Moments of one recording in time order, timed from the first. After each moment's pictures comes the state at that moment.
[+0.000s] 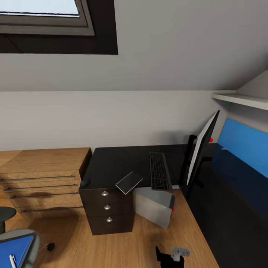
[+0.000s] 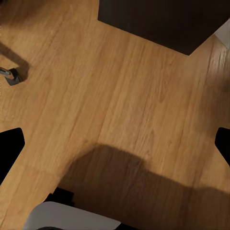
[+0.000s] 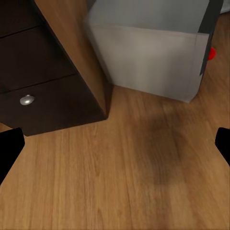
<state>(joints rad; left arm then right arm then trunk) -0.05 -0.01 -0.09 -0.36 0.49 -0.38 -0.02 -0.45 0.09 -0.46 0.02 0.26 -0.59 0.15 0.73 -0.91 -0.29</state>
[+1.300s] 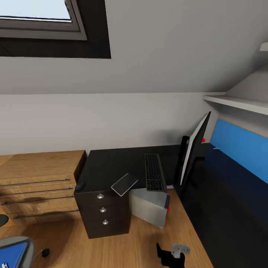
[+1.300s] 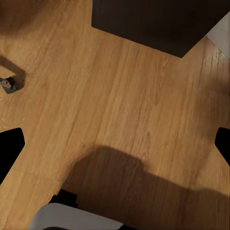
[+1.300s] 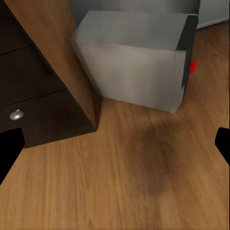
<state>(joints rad) -0.05 0.00 -0.08 -0.35 0.50 -0.38 -0.02 -0.45 0.09 -0.46 -0.01 0.27 -0.59 0.14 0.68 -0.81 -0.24</state>
